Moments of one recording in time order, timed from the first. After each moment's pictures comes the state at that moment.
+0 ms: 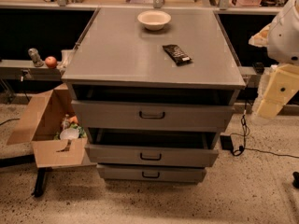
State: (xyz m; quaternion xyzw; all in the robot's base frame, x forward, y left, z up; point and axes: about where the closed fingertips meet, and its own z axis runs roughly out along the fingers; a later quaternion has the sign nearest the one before) arm 0.438 -0.216 0.977 -0.60 0.78 -0.04 0.16
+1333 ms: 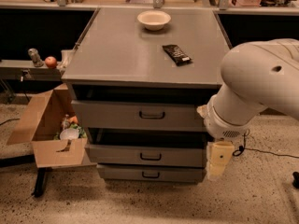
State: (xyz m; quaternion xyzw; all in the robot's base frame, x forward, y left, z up) arm 0.429 -0.160 0.786 -0.68 0.72 0.00 0.10
